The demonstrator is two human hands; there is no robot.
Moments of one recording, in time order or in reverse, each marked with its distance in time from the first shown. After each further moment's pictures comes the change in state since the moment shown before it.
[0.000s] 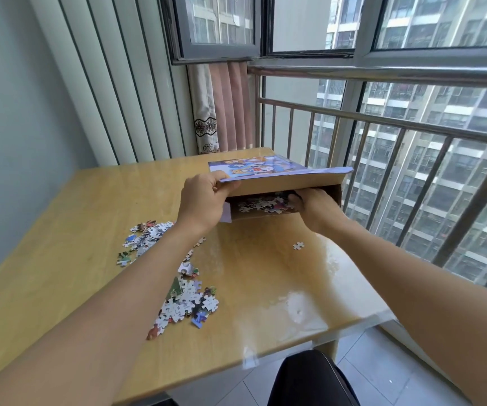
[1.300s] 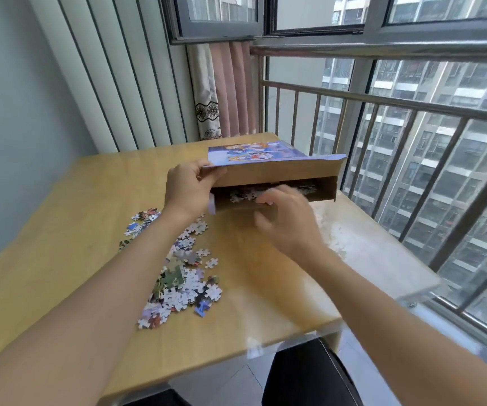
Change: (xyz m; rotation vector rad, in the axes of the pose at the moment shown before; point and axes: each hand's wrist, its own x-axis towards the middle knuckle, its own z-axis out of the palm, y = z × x) left_hand 0.001 -0.026 -0.013 -0.024 0.022 -0.089; right_hand -0.061 -0.084 0.020 0.229 0.200 -0.061
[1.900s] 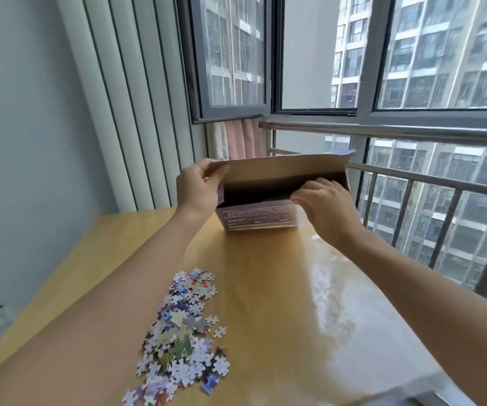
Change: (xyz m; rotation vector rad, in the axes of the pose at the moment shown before) left_hand 0.076 0.082 -0.038 -0.220 0.195 0.019; right_hand 0.111 0.008 -0.099 -0.402 0.223 -0.441
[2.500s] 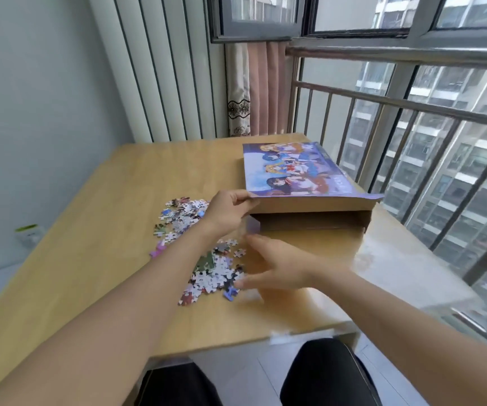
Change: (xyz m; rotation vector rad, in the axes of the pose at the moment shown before) left_hand -0.128 -0.108 -0.004 -0.032 -0.483 -0.384; right_hand -0.124 -0.140 0.060 0.664 -1.019 0.076
